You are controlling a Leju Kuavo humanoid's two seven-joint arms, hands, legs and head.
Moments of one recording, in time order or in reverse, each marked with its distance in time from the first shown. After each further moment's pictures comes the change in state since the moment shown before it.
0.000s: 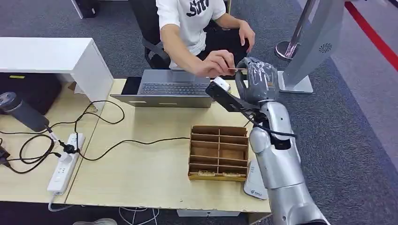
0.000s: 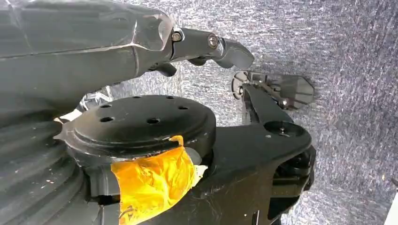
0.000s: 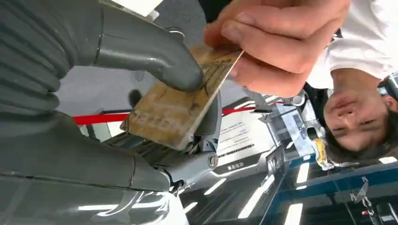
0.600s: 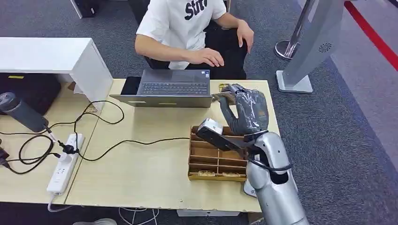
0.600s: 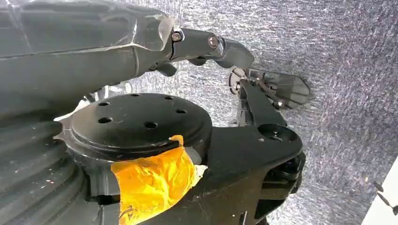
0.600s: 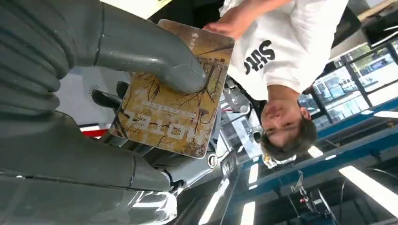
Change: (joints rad) left arm 0.002 0.000 0.038 0.001 0.053 -0.002 -0.016; right arm 0.233 -0.031 0.127 -0.241 -0.120 -0.026 -0.132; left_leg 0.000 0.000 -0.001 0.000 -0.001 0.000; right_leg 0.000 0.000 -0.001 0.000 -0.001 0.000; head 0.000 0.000
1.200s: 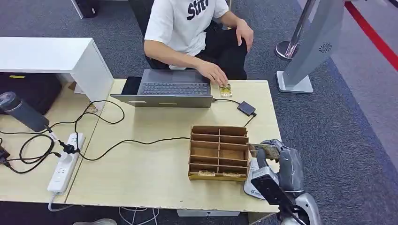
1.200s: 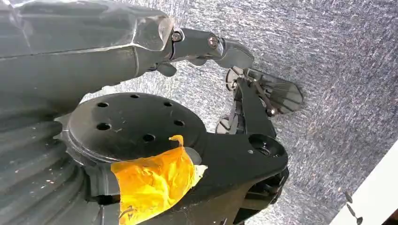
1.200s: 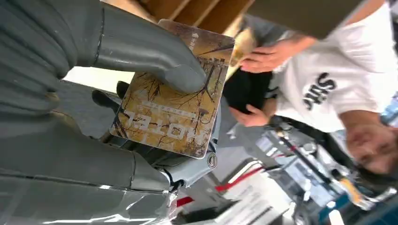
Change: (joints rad) left arm 0.006 -0.008 0.102 0.000 0.063 0.035 -0.033; right arm 0.518 -0.049 -0.229 -0.266 -0.375 0.019 -0.119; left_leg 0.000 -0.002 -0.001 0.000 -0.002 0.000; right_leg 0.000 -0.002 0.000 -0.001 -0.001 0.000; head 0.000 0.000
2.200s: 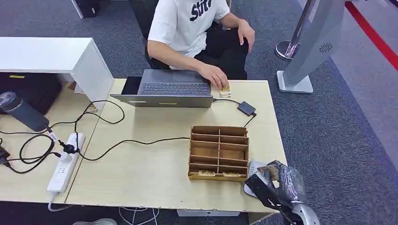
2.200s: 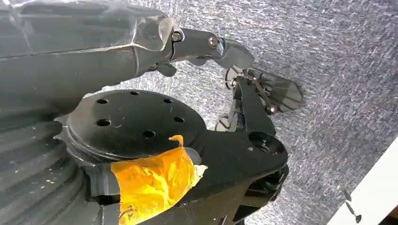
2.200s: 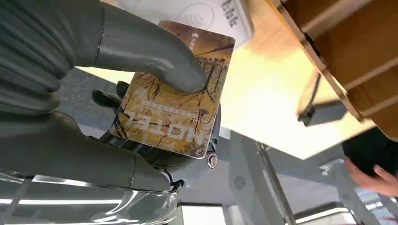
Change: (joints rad) left arm 0.000 -0.005 0.014 0.000 -0.029 0.000 -0.006; right arm 0.024 0.036 -0.126 0.189 0.295 0.074 0.135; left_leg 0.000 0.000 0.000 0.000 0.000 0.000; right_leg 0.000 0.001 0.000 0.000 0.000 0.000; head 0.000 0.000
